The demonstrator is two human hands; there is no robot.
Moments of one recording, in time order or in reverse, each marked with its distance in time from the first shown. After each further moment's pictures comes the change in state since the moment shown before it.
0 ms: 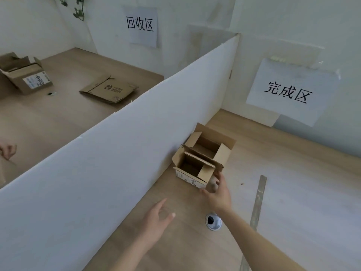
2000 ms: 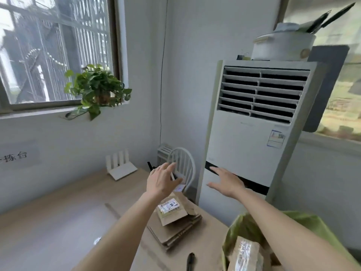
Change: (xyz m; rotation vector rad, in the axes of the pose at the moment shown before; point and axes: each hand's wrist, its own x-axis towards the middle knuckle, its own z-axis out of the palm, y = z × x) left_hand -1.041 0.538 0.920 0.614 -0.499 1.673; right_hand -1.009 0.493 -1.136 -0.490 0.848 0.656
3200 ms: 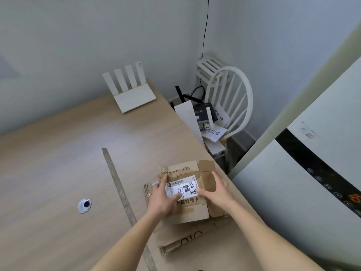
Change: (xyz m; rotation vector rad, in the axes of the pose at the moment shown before) left_hand 0.137 -0.185 0.415 -0.402 -0.396 -0.925; right_hand 0.365 0.107 0.409 0.529 -0.658 0.267
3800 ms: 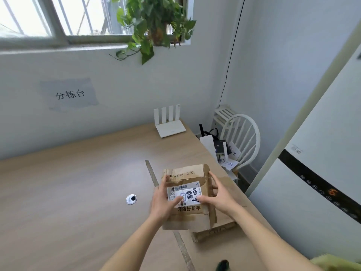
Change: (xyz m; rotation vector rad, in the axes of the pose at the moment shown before) left_hand -0.172 -0.083 -0.141 -0.310 0.283 0.297; right_hand -0.211 -0.106 0.068 0.087 -0.034 -0.396
